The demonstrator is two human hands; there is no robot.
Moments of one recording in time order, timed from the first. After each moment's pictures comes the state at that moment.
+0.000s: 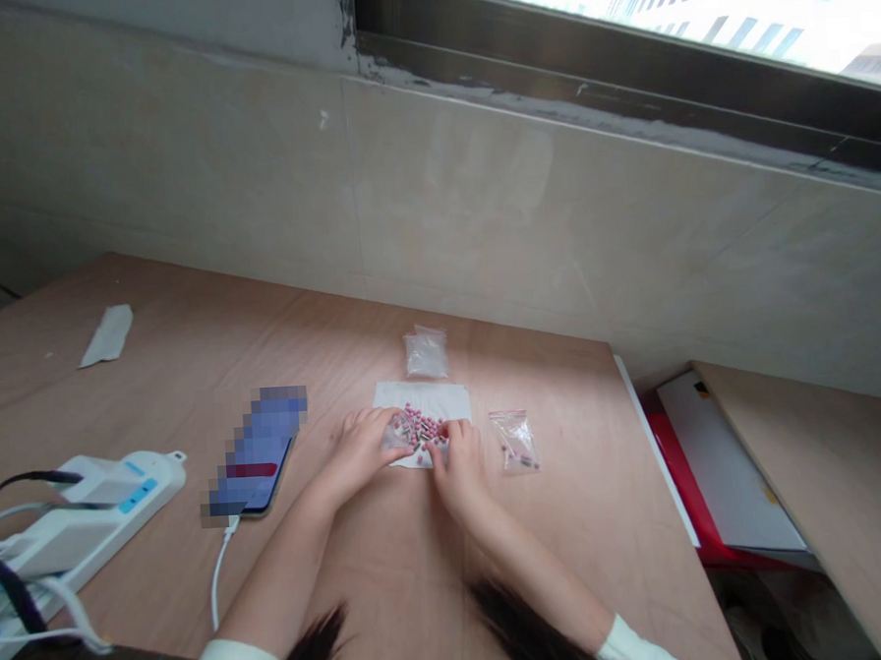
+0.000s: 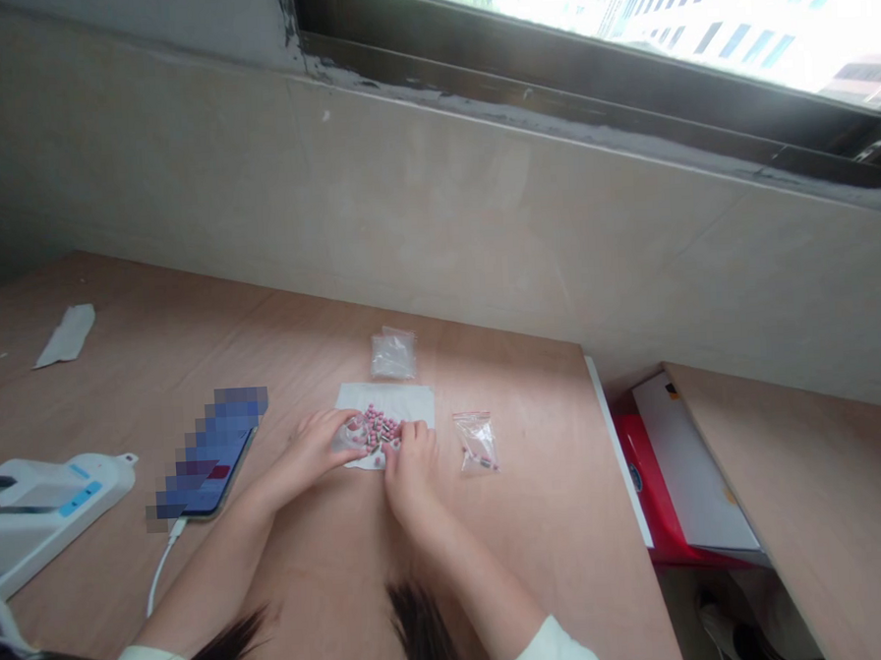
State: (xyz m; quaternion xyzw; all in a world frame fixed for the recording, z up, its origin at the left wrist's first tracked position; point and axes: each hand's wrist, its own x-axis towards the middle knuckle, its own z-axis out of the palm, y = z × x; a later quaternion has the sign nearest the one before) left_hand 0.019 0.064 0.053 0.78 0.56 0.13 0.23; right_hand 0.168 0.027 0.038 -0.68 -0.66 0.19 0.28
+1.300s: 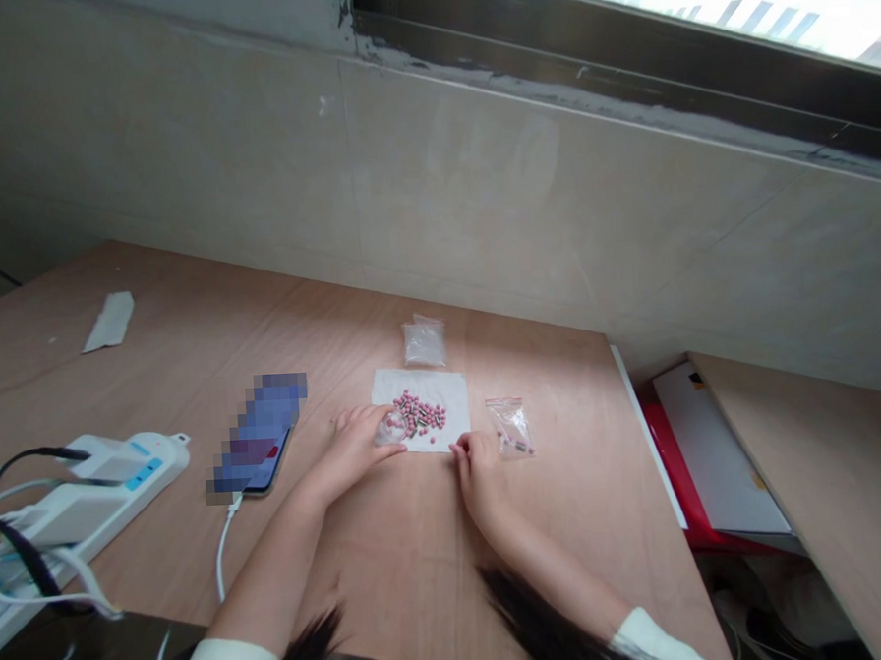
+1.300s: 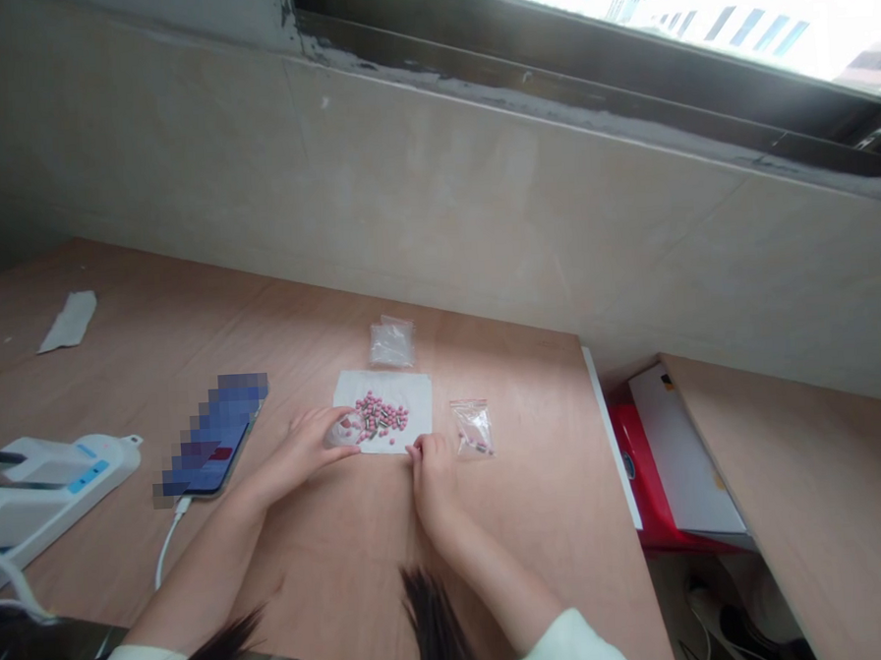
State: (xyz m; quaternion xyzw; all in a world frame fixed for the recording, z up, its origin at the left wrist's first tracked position) left_hand 0.013 0.048 0.054 0.77 0.57 0.12 0.25; right_hand 0.206 -0.003 0.020 -0.66 -0.67 0.16 0.30
